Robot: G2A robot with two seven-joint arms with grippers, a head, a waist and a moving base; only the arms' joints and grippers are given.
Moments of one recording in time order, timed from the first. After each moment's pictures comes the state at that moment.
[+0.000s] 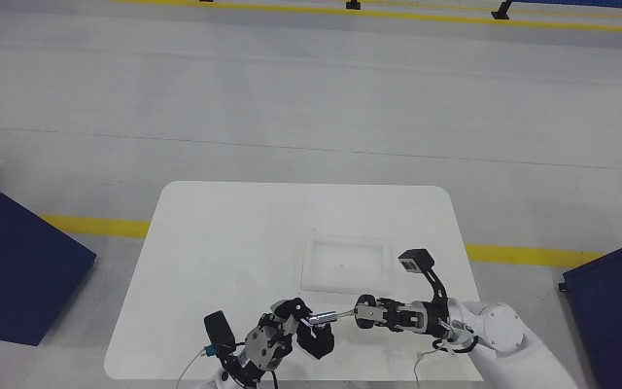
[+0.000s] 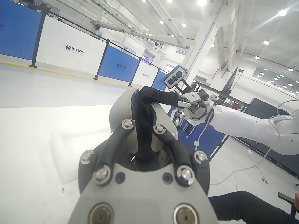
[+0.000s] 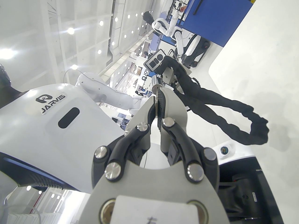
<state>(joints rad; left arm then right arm) 1.63 -1.23 -1.05 -1.68 1.15 -0.51 0.67 -1.39 -0.91 1.26 -1.69 0.57 -0.55 1.12</state>
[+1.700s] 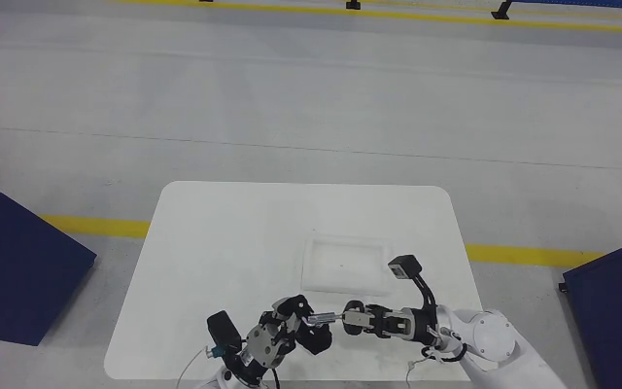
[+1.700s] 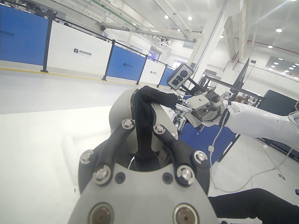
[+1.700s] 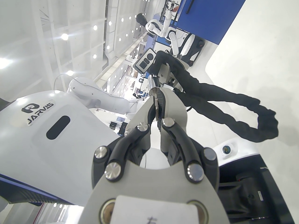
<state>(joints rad) 1.63 -1.23 -1.05 -1.71 1.22 -0.42 0.65 -1.43 -0.93 1.24 -1.76 0.47 -0.48 1.03</state>
